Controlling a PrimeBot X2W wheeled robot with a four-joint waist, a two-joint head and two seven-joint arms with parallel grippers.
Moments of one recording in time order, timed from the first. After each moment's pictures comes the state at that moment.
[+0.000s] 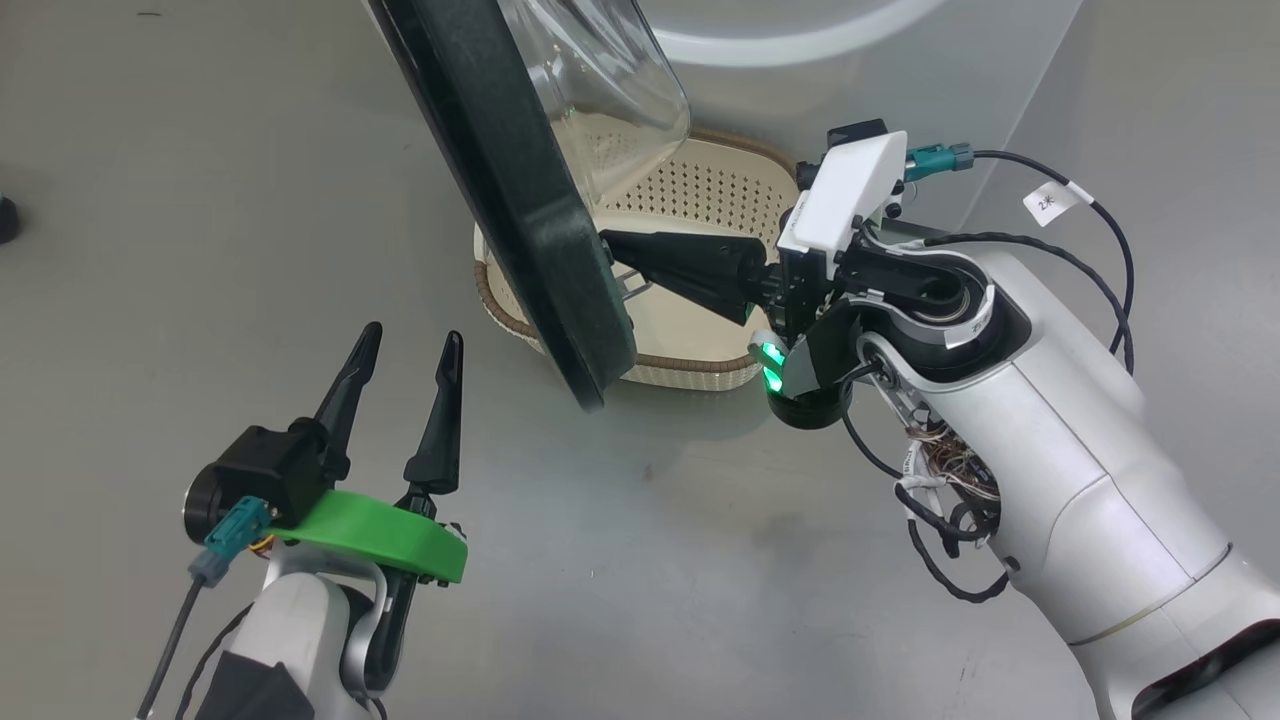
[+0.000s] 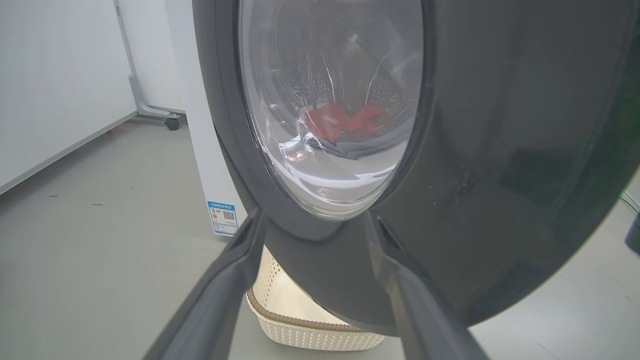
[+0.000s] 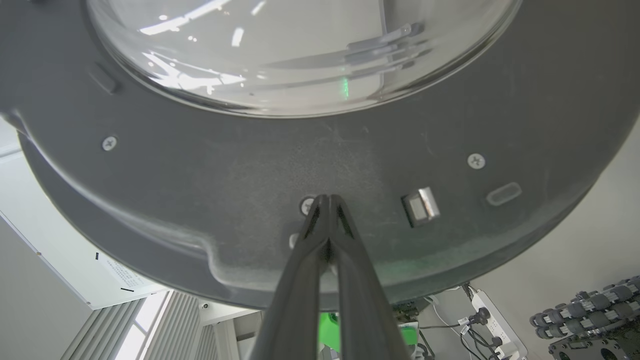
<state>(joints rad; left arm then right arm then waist) -0.29 0.03 -0.25 0.26 -0.40 -0.08 -0.25 -0.83 -0.08 0.63 0.41 2.02 -0.13 0.63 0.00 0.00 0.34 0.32</state>
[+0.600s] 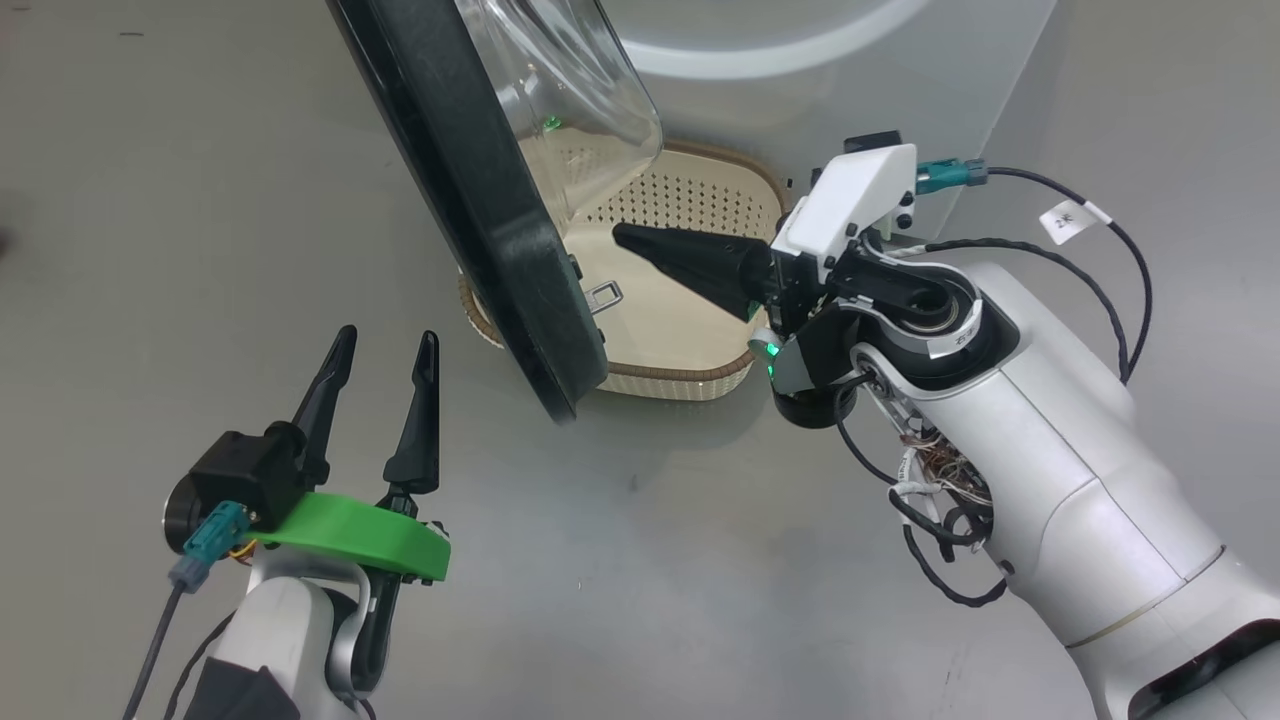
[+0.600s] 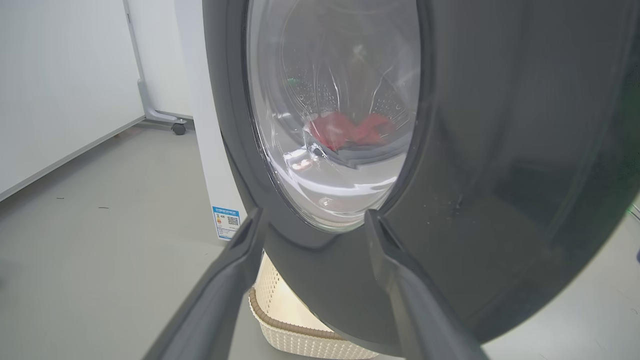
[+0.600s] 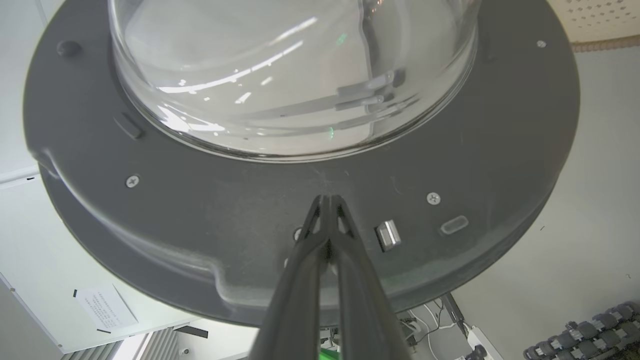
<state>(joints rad) -0.28 0.03 -0.22 0.26 -0.40 -0.07 -0.25 -0.83 -0.07 0.67 0.44 2.02 -0.13 0.52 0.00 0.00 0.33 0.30</state>
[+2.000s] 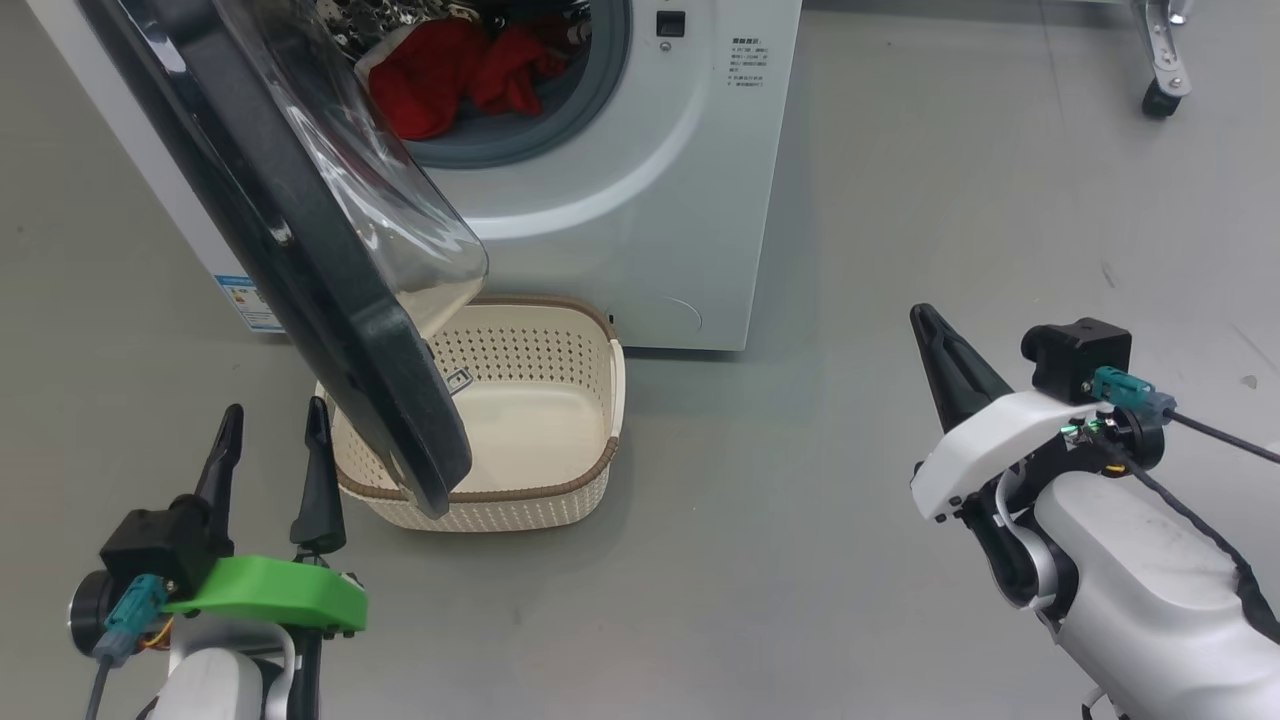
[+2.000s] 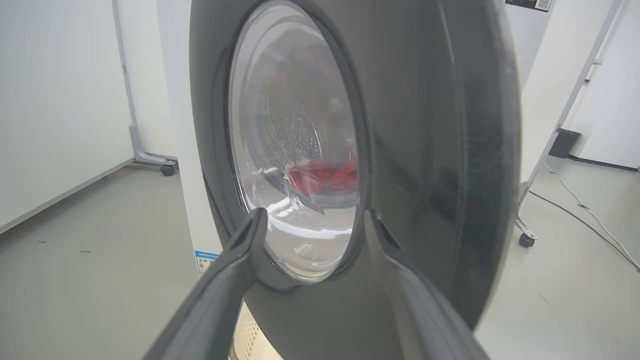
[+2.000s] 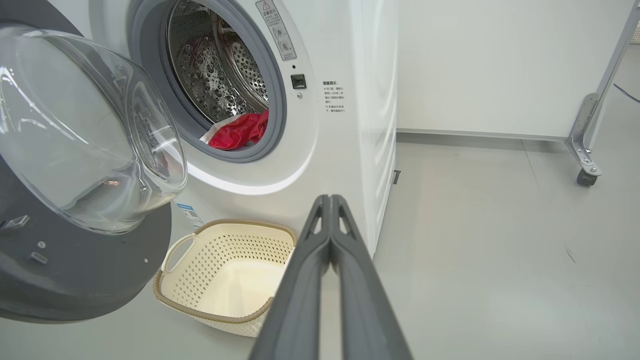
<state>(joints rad) -0.16 0.03 -0.05 0.25 -0.34 -0.05 -0.25 -0.54 -0.39 0.87 0.42 1.01 -0.06 -0.27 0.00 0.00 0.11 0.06</state>
